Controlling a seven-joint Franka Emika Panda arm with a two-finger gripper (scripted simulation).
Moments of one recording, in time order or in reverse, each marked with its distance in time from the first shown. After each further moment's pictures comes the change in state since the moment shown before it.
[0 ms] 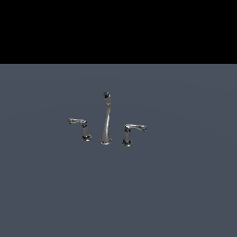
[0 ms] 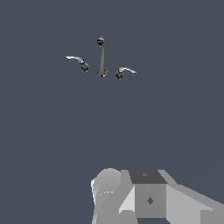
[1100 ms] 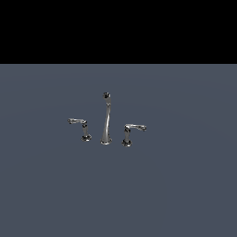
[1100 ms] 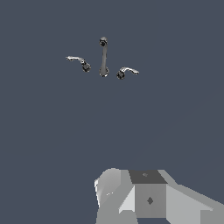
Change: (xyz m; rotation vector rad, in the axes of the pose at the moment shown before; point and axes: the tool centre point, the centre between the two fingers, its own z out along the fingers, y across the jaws) arm 0.014 -0.016 0.004 -0.009 -0.027 0.015
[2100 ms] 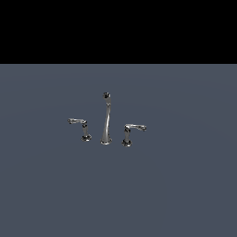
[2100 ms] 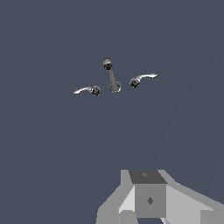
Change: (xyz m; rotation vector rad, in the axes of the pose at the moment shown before) arm 0.107 -0.048 0.054 0.142 -0.059 0.382
